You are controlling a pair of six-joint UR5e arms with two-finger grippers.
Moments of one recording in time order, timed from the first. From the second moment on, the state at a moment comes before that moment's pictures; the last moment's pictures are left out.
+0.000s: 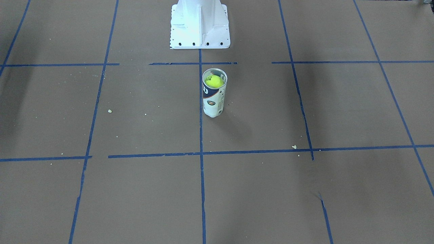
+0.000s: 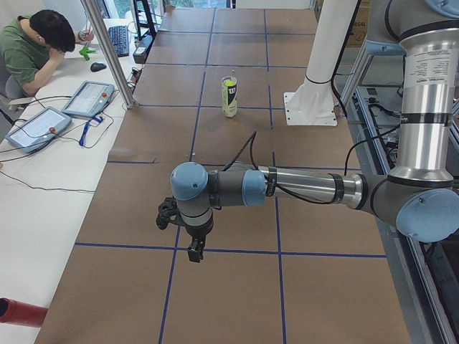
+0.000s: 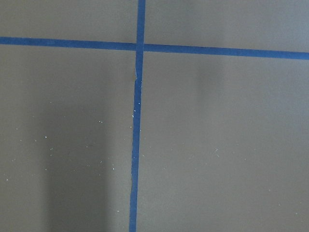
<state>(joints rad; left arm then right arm) -1.63 -1.55 -1.69 -1.41 -2.29 0.25 1.54 -1.71 1.70 -1.58 2.29 -0.01</state>
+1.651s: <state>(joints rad) -1.63 -1.55 -1.72 -1.41 -2.29 0.26 1.54 -1.71 1.70 -1.58 2.29 -0.01</state>
